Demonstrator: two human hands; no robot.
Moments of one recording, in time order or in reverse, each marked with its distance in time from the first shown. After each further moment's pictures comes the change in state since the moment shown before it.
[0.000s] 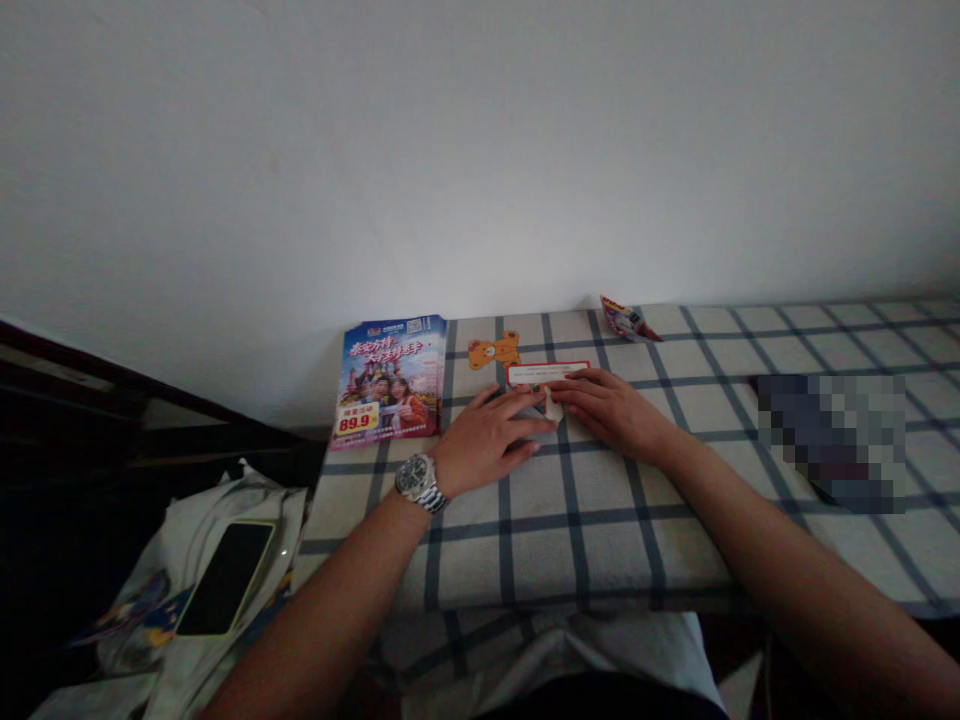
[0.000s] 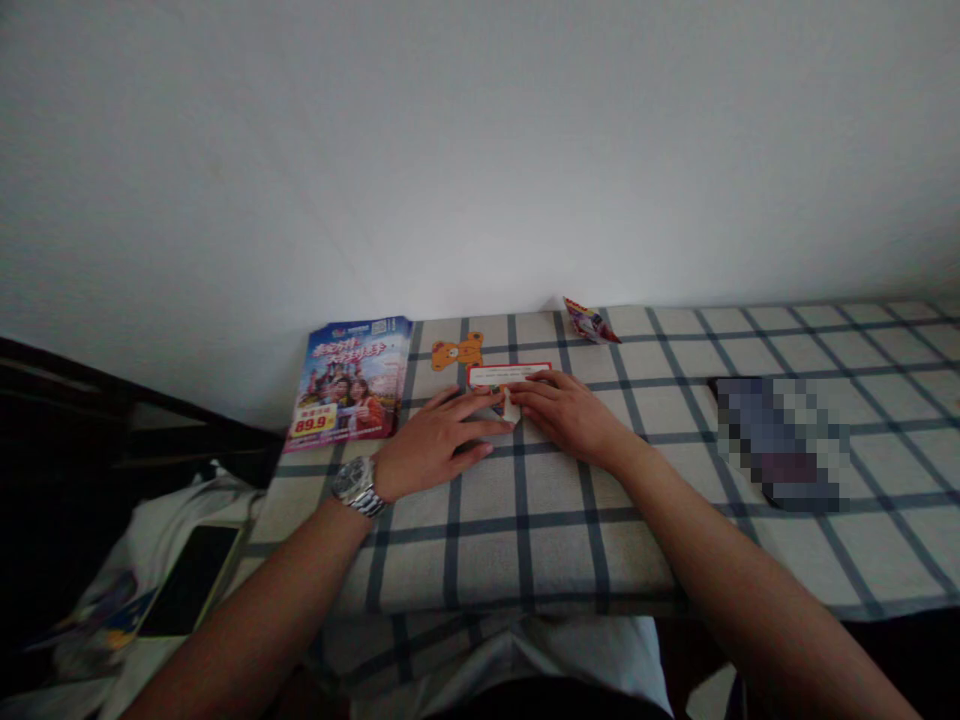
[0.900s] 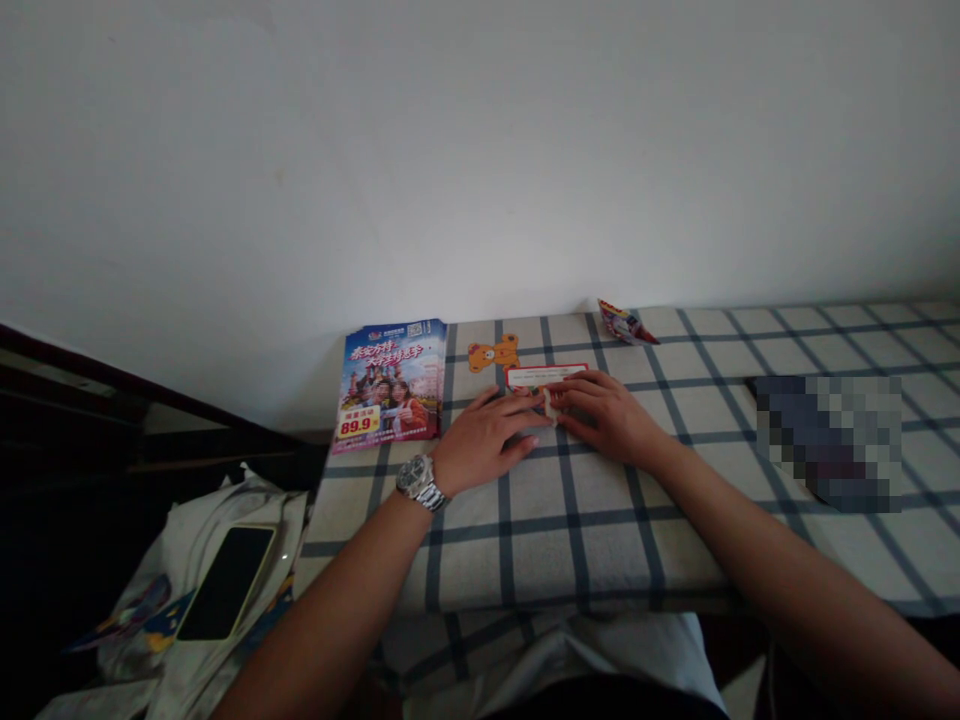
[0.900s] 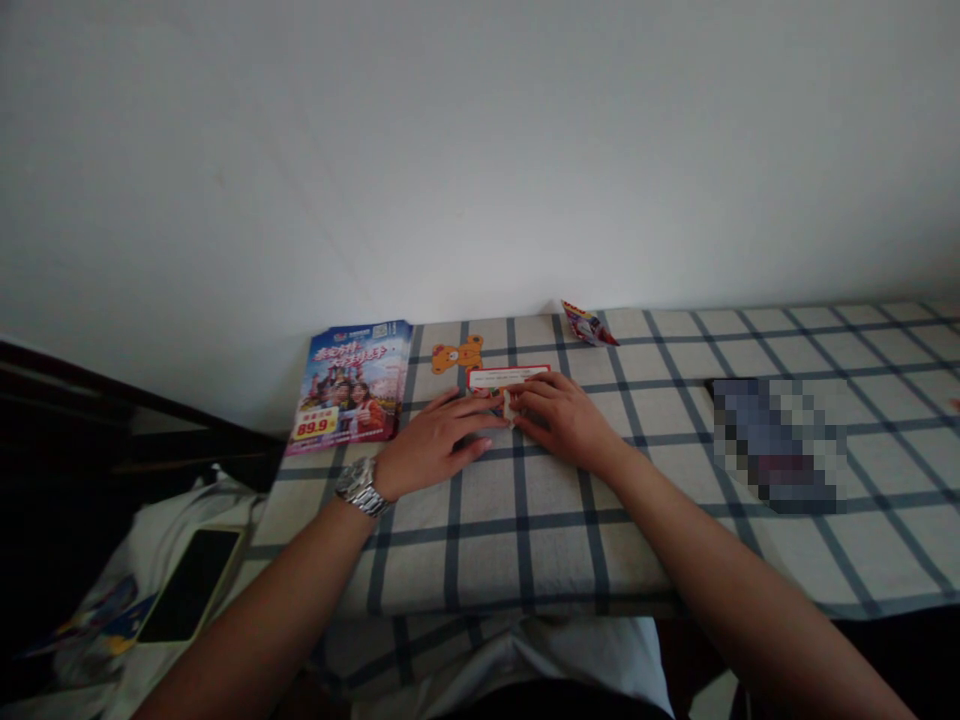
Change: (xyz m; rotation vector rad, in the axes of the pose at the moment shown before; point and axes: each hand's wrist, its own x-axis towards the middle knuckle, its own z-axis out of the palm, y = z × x) left_hand 0.002 -0.003 0.002 -0.078 0.008 -0.065; right_hand 0.005 -0.011 0.007 0.031 0.121 0.054
